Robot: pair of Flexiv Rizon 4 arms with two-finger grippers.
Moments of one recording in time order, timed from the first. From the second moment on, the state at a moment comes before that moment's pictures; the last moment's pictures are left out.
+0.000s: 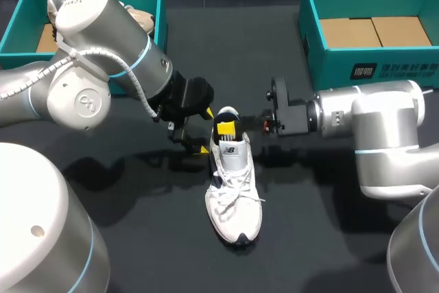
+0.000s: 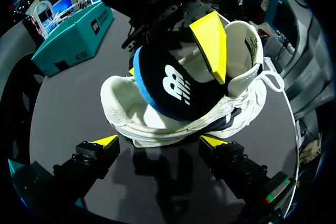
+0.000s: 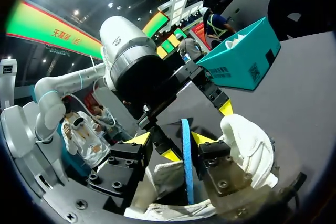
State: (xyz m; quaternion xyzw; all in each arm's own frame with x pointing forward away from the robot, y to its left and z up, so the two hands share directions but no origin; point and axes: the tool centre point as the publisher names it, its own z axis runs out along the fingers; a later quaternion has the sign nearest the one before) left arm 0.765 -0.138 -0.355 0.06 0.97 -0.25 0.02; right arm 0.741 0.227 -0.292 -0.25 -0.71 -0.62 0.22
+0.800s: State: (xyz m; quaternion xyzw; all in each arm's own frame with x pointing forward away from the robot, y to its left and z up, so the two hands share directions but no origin) left arm 0.765 -0.138 -0.355 0.06 0.97 -0.25 0.02; right arm 0.733 0.222 -0.330 -0.31 -0.69 -0.59 0.28
